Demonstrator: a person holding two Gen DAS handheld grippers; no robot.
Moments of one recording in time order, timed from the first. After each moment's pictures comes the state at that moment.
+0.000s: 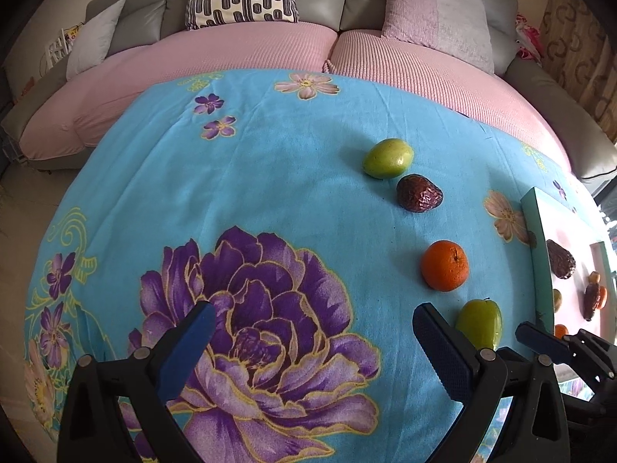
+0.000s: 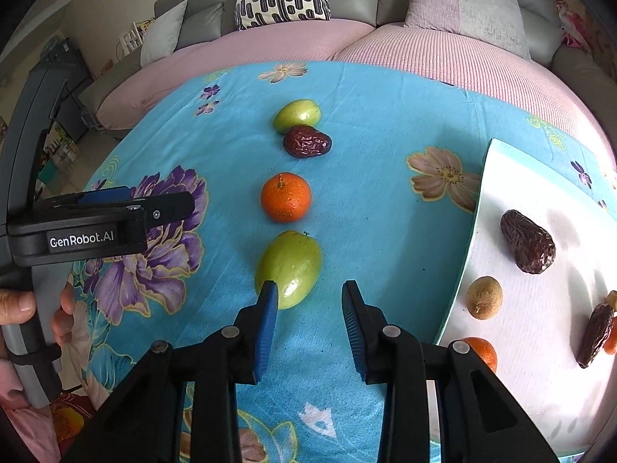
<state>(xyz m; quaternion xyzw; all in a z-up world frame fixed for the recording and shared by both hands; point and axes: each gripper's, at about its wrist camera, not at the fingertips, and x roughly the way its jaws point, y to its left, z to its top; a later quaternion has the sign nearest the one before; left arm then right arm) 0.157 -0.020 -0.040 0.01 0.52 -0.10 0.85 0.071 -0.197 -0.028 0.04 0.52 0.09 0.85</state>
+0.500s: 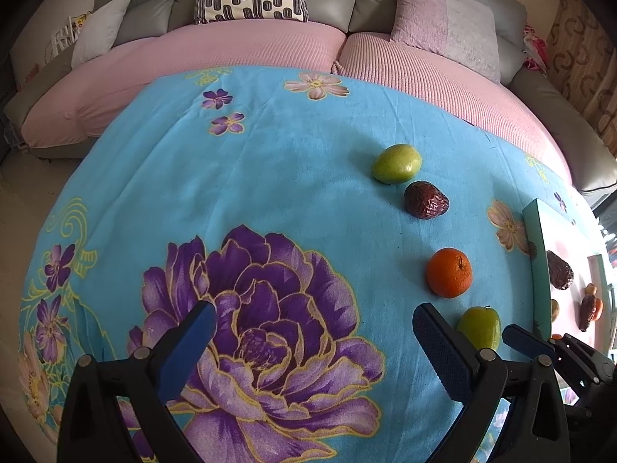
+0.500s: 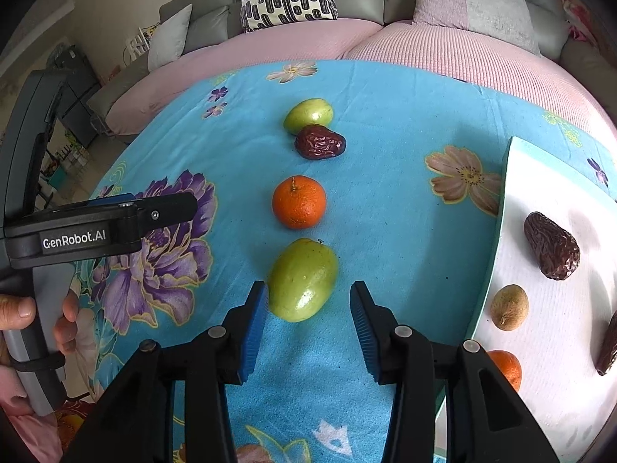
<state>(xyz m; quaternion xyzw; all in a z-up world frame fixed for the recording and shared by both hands) 0.161 -0.009 -0.039 -0.02 0.52 -0.09 0.85 0.078 -0.189 -0.039 0.06 0.51 0.11 0.85</state>
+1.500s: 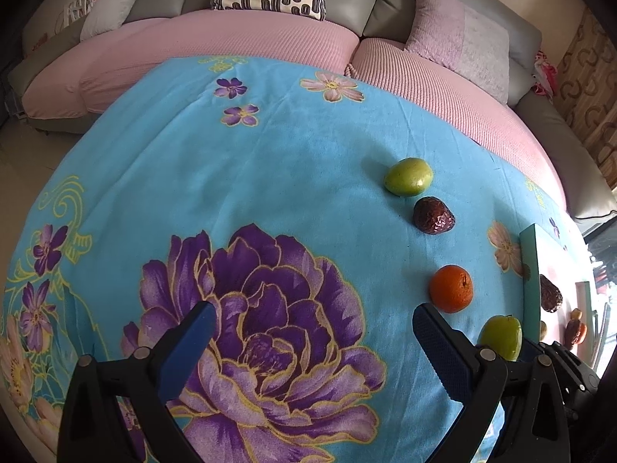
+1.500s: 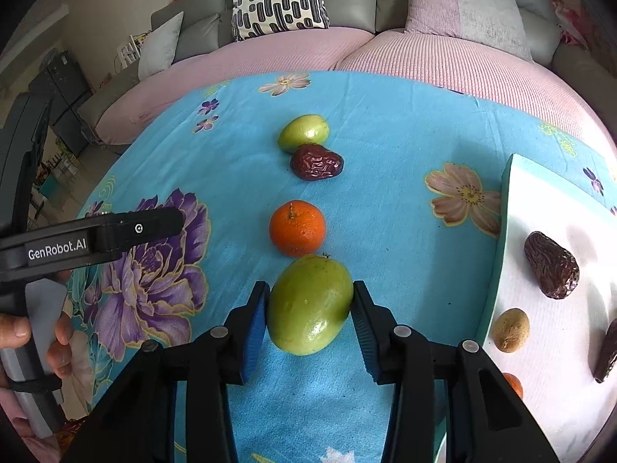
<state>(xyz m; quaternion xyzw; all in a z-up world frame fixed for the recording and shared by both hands) 0.168 0.006 -0.042 -0.07 0.52 -0.10 0.85 0.088 -0.187 -0.033 0.06 0.49 0.08 0.86</state>
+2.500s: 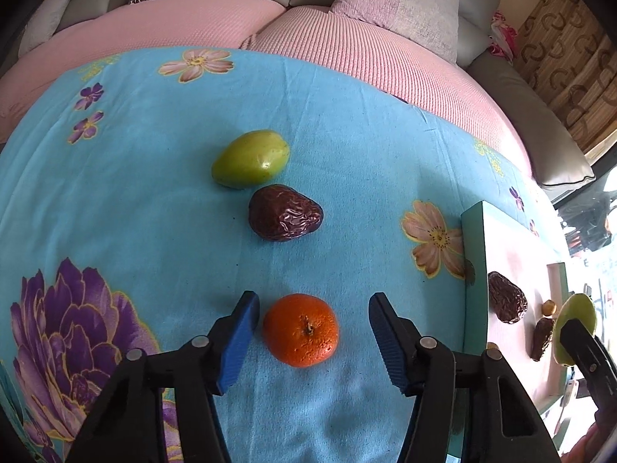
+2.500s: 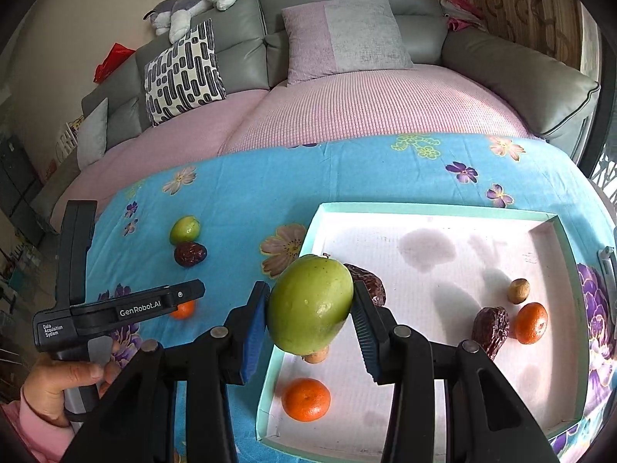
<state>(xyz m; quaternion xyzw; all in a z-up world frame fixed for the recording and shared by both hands) 0.197 -0.115 -0.059 -0.06 0.55 -0.18 0.81 0.053 -0.307 0.028 0.13 0.43 -0.05 0.89</state>
